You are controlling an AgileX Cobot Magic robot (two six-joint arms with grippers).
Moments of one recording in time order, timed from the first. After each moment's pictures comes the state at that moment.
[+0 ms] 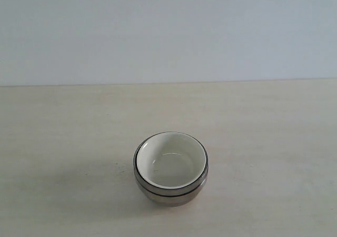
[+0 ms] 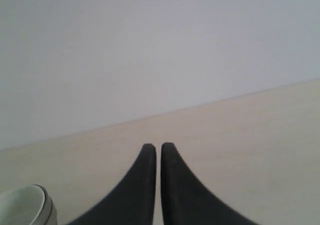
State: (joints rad) left arm 0.01 0.00 0.00 -0.09 0.31 0.04; right arm 0.07 0.01 0.00 0.32 0.08 -0.07
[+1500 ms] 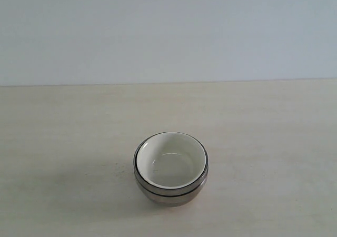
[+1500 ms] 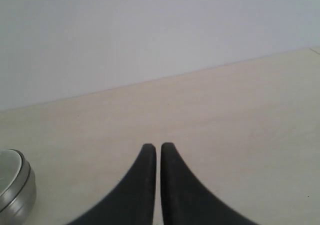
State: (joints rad) left arm 0.01 0.00 0.00 -0.09 0.31 0.04; right arm 0.07 0.01 0.00 -0.01 0.20 0.22
